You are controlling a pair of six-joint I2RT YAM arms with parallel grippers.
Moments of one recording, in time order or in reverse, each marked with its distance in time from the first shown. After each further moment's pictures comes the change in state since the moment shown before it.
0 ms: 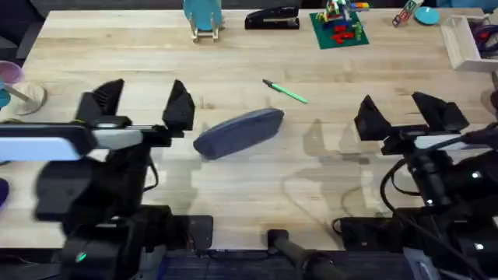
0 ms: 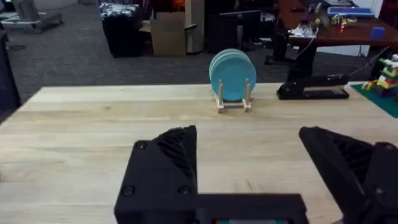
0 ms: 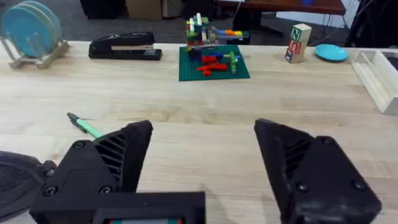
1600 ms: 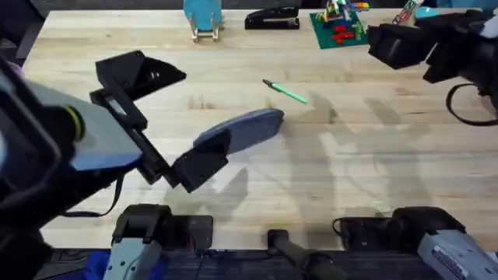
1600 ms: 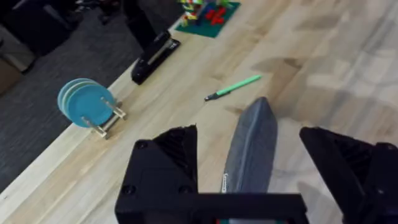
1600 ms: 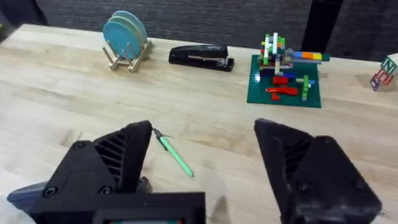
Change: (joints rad) left arm 0.000 0.412 0.652 -0.722 0.686 0.612; right arm 0.009 0.794 0.793 -0.246 -0.298 0.027
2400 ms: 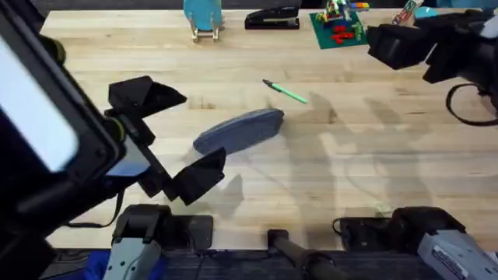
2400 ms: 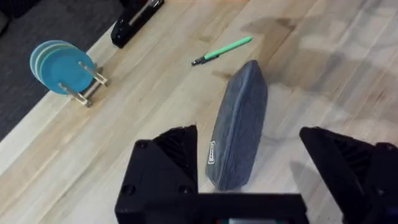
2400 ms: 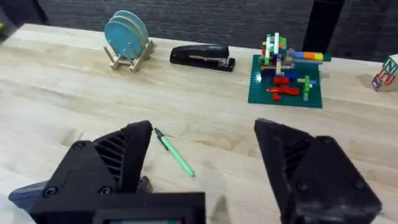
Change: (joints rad) left arm 0.000 0.000 -0.008 -0.158 -0.061 0.072; right arm 0.002 0.000 0.000 -0.001 -0.003 0.000
